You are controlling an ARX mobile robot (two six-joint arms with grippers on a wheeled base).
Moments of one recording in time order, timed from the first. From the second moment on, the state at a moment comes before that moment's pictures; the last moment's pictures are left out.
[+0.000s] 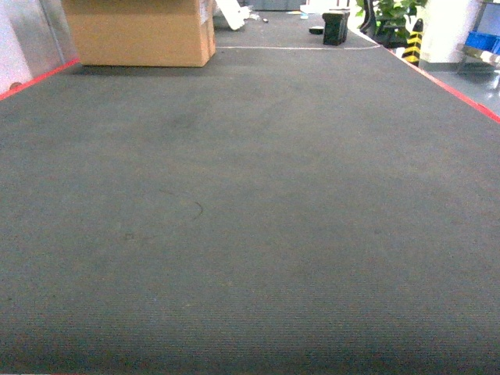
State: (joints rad) left arm 0.00 0.01 0.01 -0.01 0.00 -0.01; right arm 0.00 0.01 0.01 -0.01 0.00 0.01
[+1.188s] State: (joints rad) left arm 0.00 0.01 0.01 -0.01 0.00 -0.01; right arm 0.00 0.01 0.01 -0.01 0.00 0.01
